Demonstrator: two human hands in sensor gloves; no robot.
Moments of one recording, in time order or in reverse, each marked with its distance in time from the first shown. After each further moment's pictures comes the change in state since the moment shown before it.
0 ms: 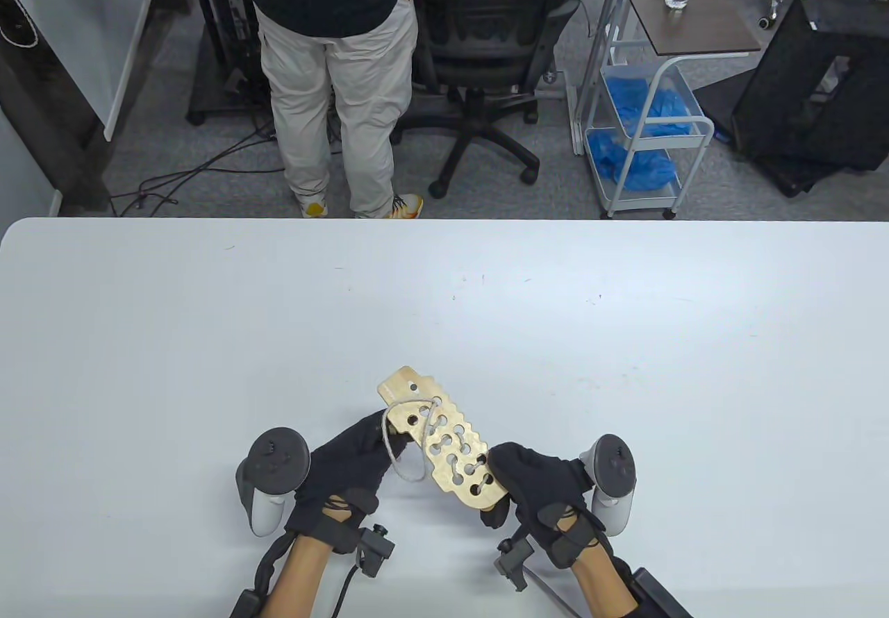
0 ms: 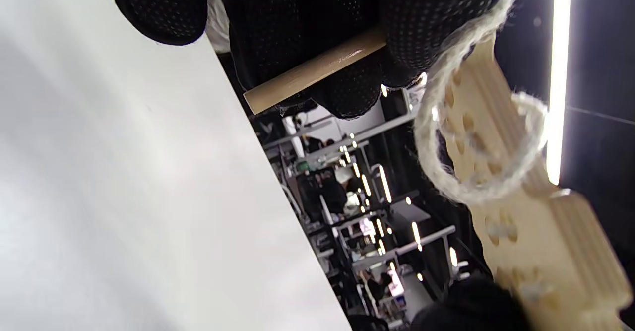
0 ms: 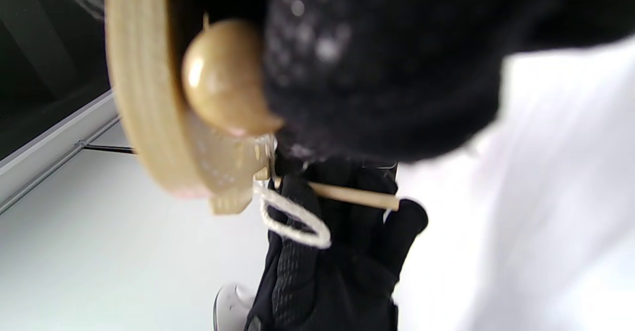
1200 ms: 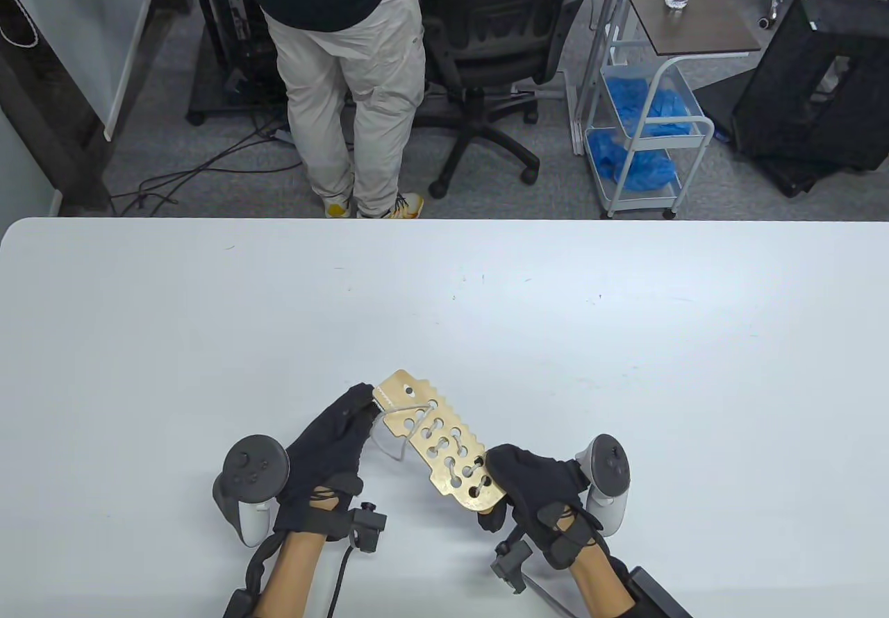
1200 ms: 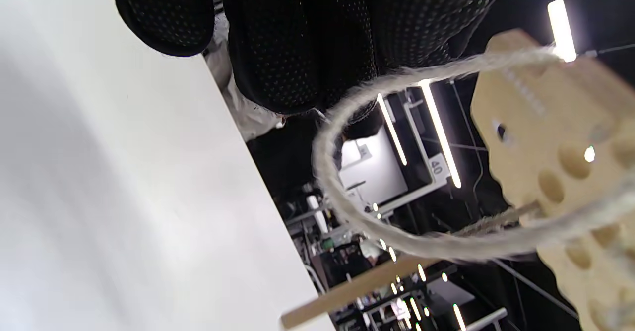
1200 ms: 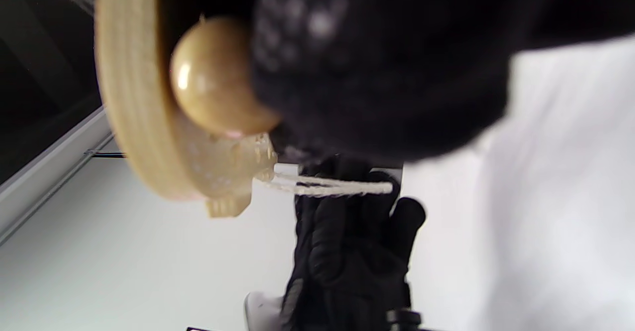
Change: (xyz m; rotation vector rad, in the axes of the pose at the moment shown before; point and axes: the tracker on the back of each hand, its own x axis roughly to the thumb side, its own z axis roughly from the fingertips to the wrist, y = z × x) left_hand -0.007 0.017 0.004 0.212 0.055 -0.051; right_hand -0.005 0.010 0.000 0.058 0.004 -0.097
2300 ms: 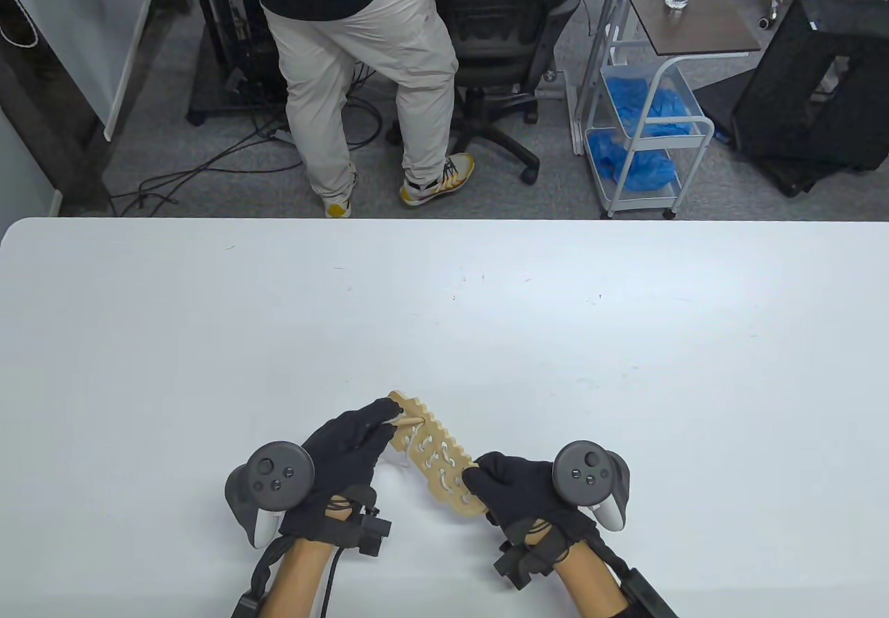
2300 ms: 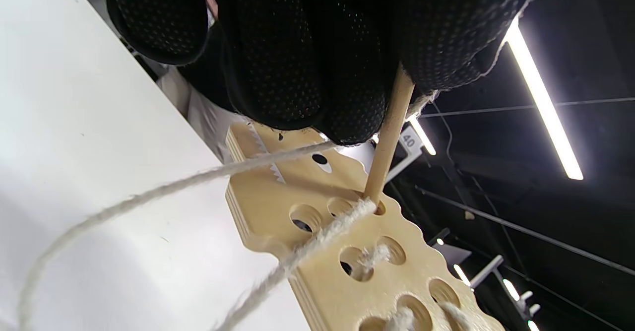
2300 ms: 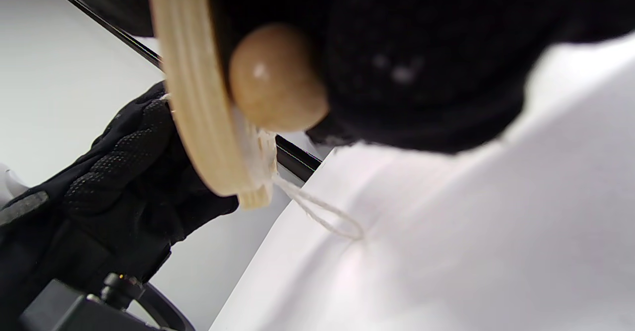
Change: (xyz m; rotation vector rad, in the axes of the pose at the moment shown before) left_hand 0.023 -0.005 0.005 0.004 -0.151 -0.202; right_hand 0.009 0.006 -0.002 0.016 -0.020 0.674
